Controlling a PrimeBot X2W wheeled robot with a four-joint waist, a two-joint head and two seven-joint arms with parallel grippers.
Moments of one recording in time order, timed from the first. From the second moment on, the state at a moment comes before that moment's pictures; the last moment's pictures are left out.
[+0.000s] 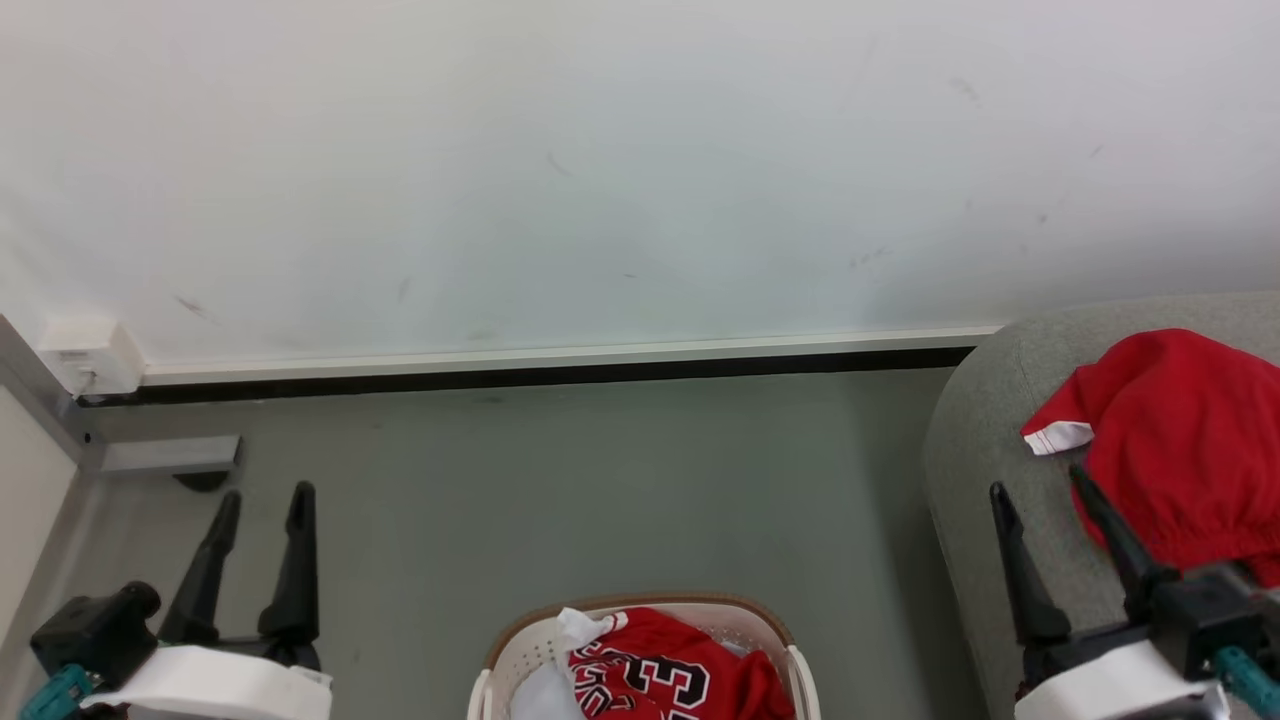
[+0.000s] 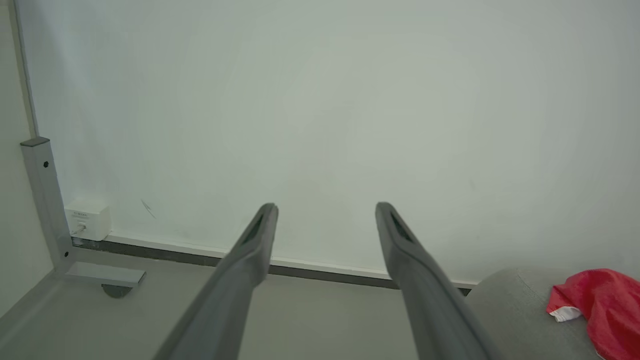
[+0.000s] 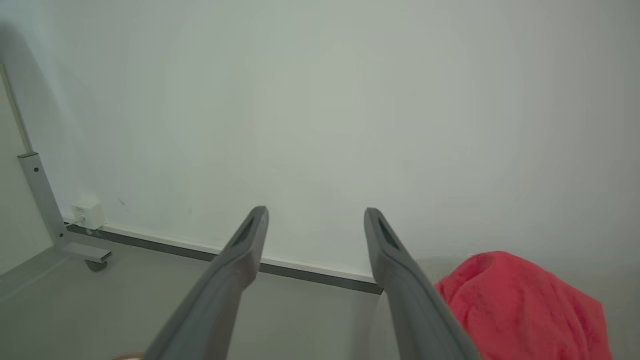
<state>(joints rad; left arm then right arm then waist) -0.10 0.30 -0.10 0.16 -0.55 -0.05 -0.26 -0.13 -0.14 0.11 0.13 0.19 0.13 -0.14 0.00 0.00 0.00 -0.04</state>
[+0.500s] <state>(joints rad) -0.02 0.17 0.03 0.18 -0.38 -0.13 -0.26 -0.06 -0.05 0.08 0.21 0.20 0.13 -0.26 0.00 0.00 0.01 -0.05</state>
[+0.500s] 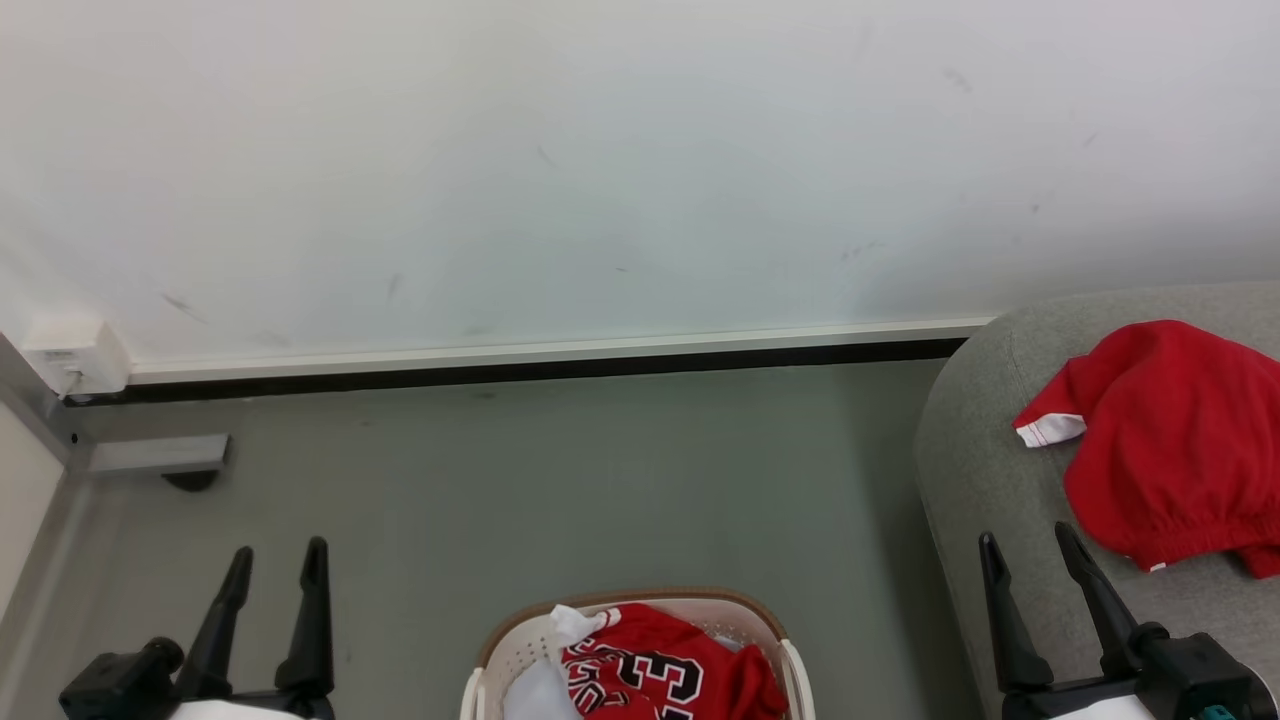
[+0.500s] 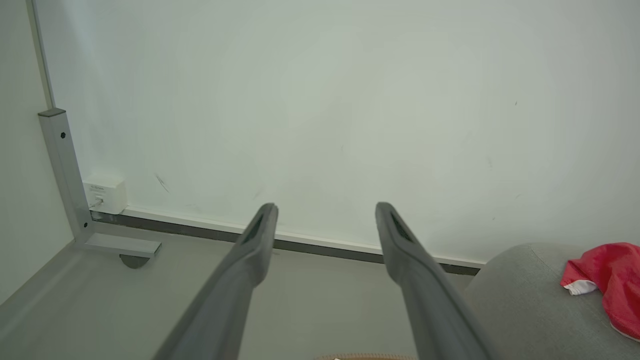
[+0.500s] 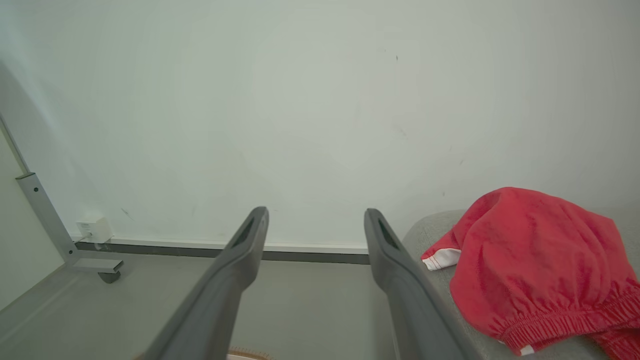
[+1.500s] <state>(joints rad) -0.11 0.27 -0.12 0.12 -0.45 -0.13 -0.26 -0.12 -0.05 0.05 0.14 0.19 0.13 -0.26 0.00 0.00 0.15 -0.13</state>
